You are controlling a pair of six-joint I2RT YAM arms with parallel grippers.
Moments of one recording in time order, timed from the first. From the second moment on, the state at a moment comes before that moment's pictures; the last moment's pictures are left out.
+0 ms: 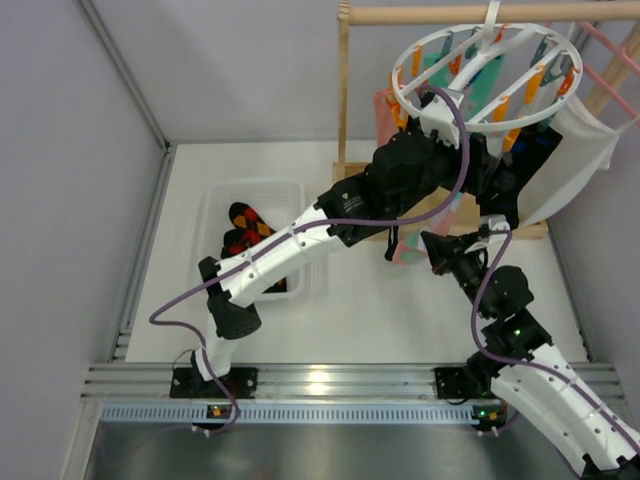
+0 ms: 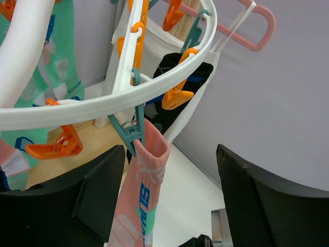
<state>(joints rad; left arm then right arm) -1.14 2.00 2.37 -0.33 -0.29 -0.33 0.54 0.46 0.40 0.14 0.10 0.33</state>
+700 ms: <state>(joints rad) -1.07 2.11 2.43 -0.26 -0.27 -0.34 0.54 0.43 0.41 0.11 0.04 0.32</state>
